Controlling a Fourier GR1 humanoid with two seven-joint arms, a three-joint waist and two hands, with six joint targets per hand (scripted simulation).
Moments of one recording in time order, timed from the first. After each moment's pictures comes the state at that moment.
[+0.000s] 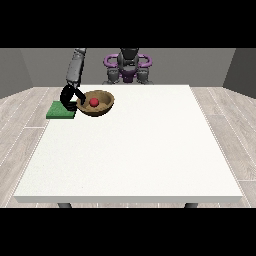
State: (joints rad) left arm -0.69 0.66 0.51 -1.17 0.36 -0.42 0.20; right arm -0.48 -0.35 -0.26 -0.64 -0.12 -0.22 -0.19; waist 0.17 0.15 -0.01
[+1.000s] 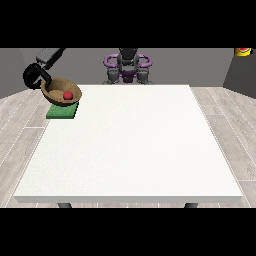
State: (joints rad) left arm -0.55 0.75 0.58 -1.01 0.33 -0.45 0.00; right arm -0.57 -0.66 -0.28 -0.67 -0.11 0.00 0.10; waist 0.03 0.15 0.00
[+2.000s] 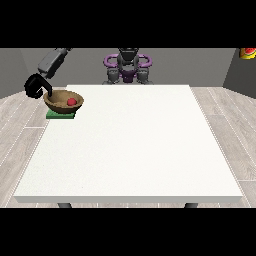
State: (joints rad) left arm -0.55 0.82 0.59 -0.99 0.37 -0.48 -0.06; right arm -0.59 -0.63 -0.39 -0.55 -0.18 -0.04 0.03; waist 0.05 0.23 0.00
